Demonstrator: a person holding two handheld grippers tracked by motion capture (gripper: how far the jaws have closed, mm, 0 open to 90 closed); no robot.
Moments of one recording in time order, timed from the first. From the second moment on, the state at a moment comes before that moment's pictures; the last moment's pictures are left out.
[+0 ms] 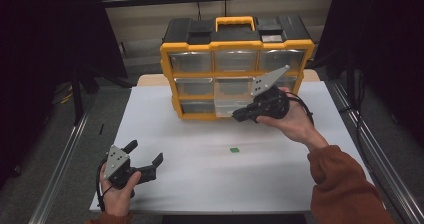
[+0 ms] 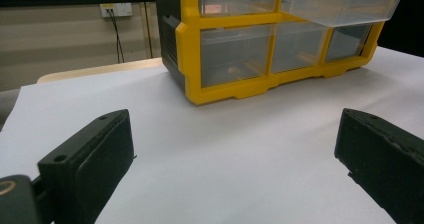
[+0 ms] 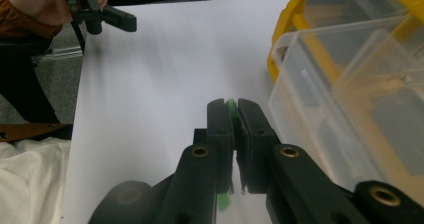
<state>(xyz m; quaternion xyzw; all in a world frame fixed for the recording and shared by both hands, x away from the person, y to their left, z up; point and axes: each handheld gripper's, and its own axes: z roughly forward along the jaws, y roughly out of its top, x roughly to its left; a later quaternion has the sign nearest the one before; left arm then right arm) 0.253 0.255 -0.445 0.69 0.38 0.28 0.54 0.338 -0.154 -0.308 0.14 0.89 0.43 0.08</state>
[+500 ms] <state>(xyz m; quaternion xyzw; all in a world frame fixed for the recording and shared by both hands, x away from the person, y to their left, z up) 0.254 0.255 -0.444 0.69 0.38 0.29 0.54 0.365 -0.152 -0.268 0.15 0.89 0.41 0.11</state>
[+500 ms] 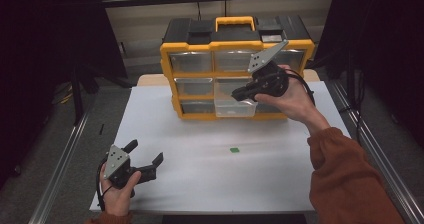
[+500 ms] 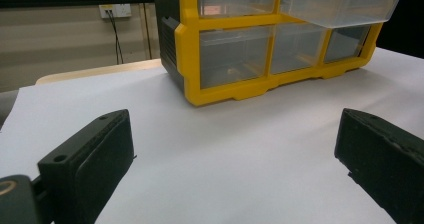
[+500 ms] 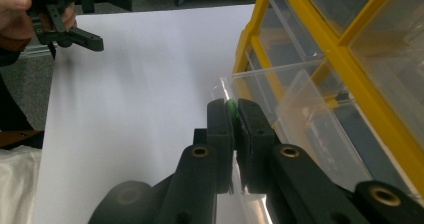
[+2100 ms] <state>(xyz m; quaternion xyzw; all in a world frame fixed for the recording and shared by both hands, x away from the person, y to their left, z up) 0.254 0.256 -0.444 0.69 0.38 0.28 0.55 0.418 -0.136 -0.273 0.22 0.91 0.33 0.10</state>
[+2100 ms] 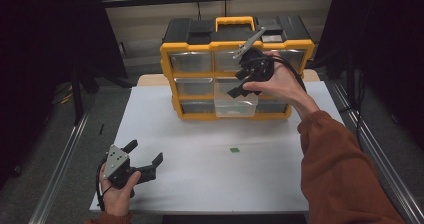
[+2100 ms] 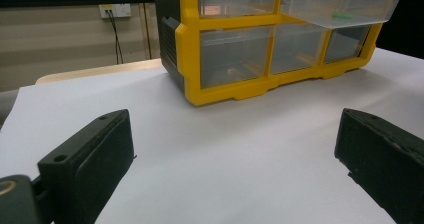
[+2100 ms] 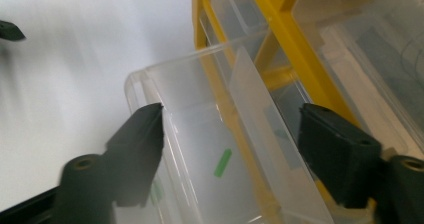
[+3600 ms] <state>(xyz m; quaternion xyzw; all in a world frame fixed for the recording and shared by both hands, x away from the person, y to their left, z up) 0.255 0.255 -0.444 0.70 0.38 0.28 0.54 0.327 -0.212 -0.345 0.26 0.85 0.43 0.12</state>
